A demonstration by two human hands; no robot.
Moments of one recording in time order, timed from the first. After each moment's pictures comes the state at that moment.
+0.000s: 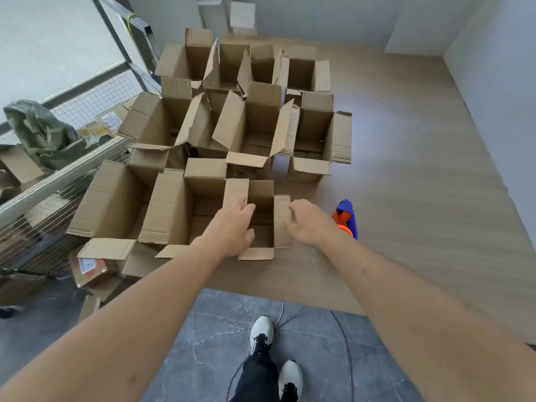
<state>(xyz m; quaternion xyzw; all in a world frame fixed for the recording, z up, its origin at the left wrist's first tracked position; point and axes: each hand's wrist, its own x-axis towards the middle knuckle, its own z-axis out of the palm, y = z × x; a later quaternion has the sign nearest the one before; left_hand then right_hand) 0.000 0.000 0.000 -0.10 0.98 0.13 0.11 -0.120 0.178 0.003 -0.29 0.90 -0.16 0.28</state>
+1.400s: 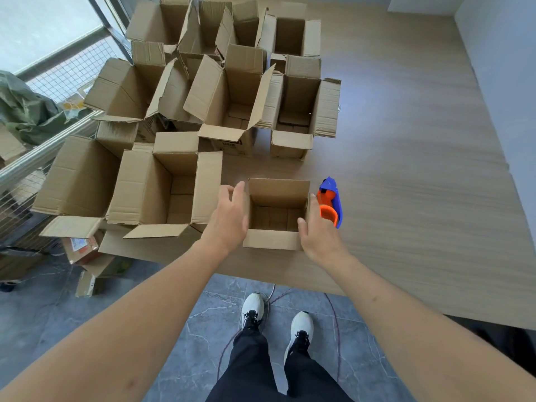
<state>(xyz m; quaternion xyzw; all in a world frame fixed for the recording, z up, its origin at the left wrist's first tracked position) -0.006 0.075 -0.030 -0.21 0.94 0.27 0.03 -0.099 0.278 -0.057 -0.19 0.92 -0.27 0.23</state>
